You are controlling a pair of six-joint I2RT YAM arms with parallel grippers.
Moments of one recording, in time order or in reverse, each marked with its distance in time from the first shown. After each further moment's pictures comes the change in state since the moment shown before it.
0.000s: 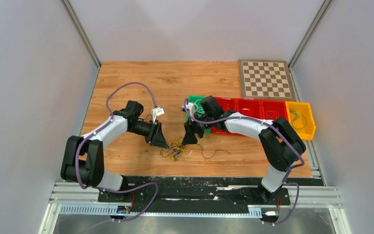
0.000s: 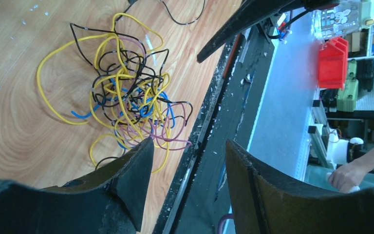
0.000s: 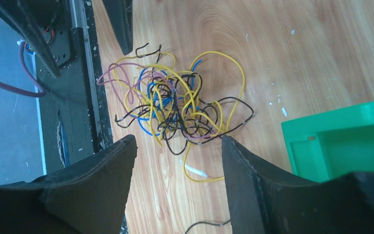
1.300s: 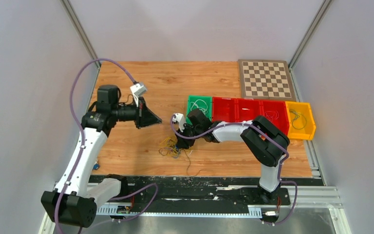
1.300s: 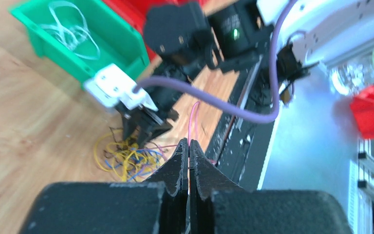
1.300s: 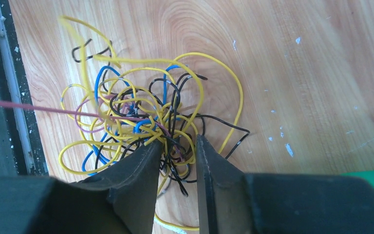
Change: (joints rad) left arm 0.031 -0.397 0.183 0.043 -0.049 -0.200; right arm 0.148 0.161 -0.045 0.241 0.267 0.013
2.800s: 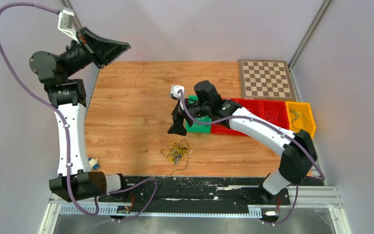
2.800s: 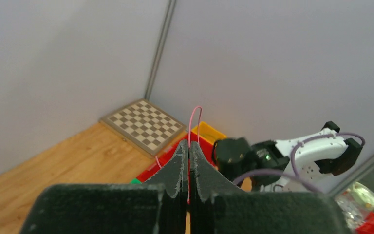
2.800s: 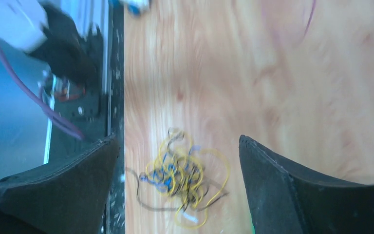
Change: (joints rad) left arm 0.406 0.245 0.626 1.078 0.134 -1.126; right arm -0.018 -0.271 0.278 -0.354 -0.132 -0.079
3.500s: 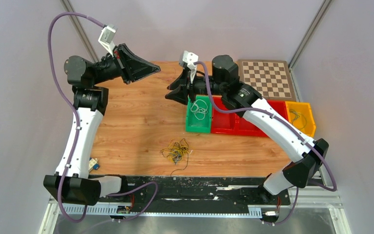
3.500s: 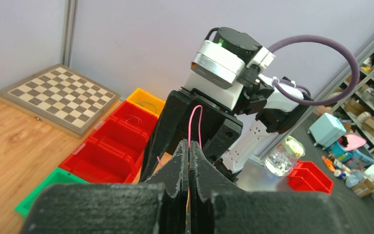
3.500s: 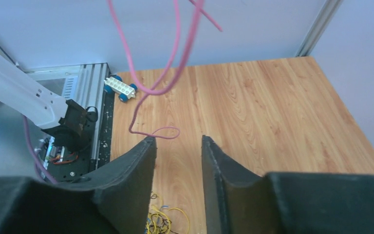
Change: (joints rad) left arm -0.313 -0.058 -0.209 -0.029 0.039 0.049; right arm -0.053 -0.089 0.373 0.005 -0.011 0.050
